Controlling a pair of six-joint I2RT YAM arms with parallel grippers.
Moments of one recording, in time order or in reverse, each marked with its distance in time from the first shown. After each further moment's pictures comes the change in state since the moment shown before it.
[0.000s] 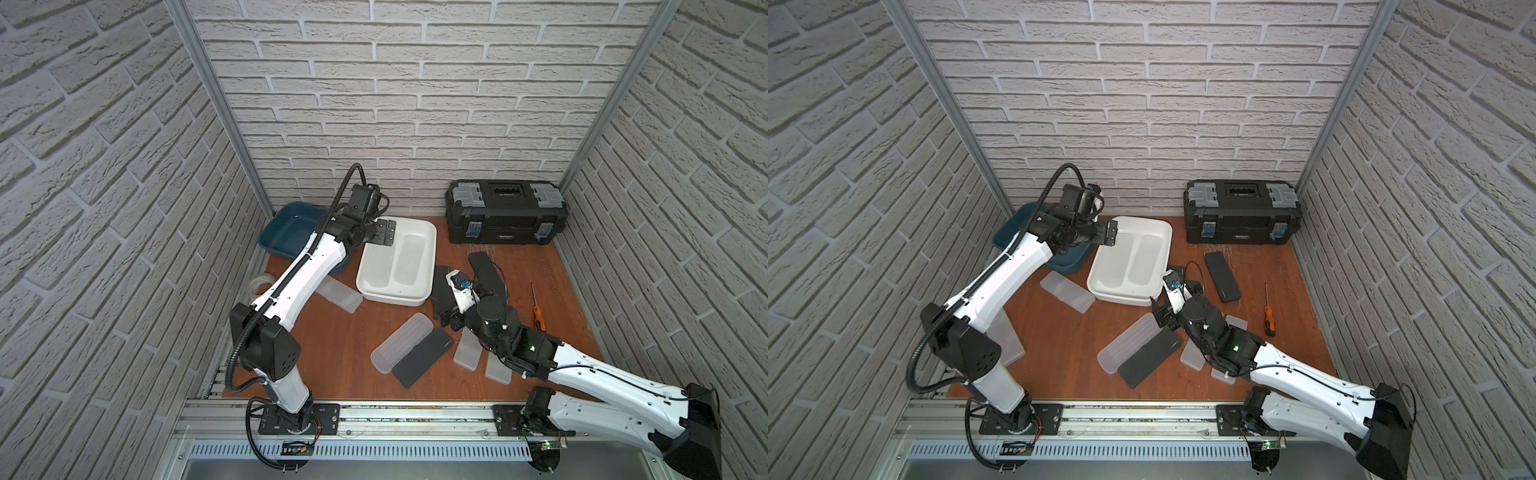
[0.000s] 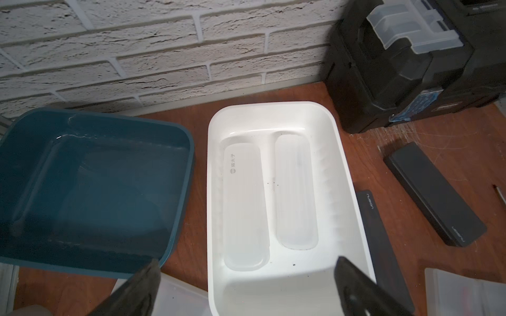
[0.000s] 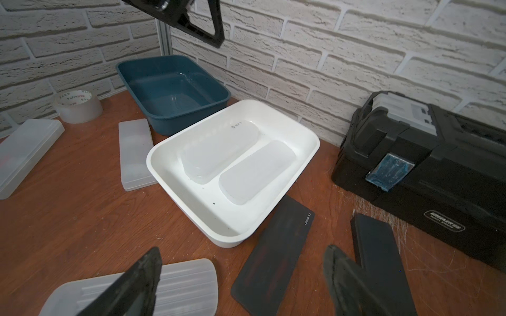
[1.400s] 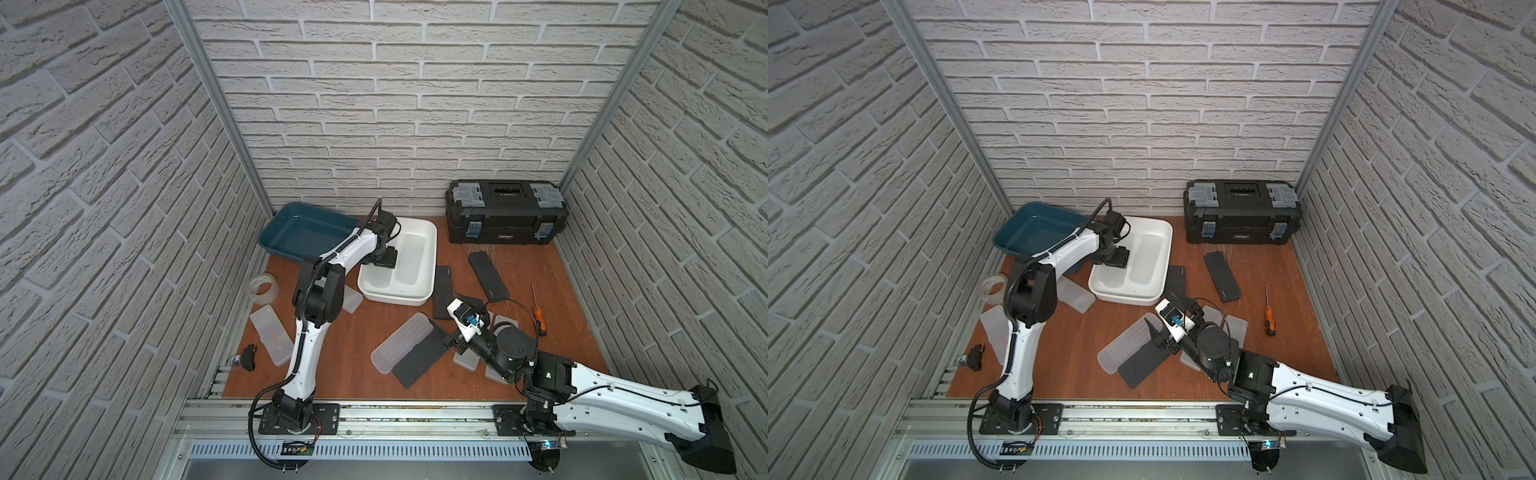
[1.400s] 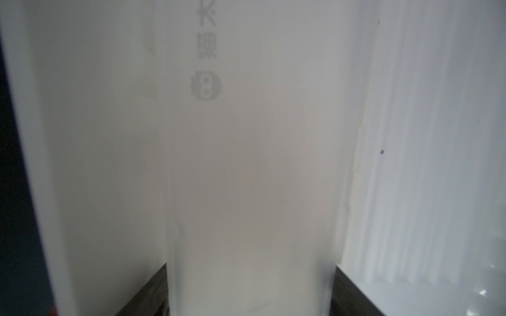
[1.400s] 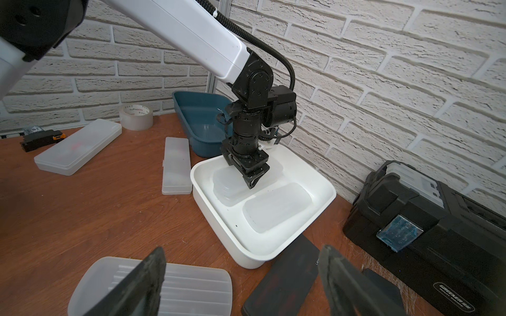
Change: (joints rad) left arm 0.032 0.598 0.183 -0.086 0.068 -0.080; right arm 0.244 -0.238 -0.220 0.186 0.095 -0.253
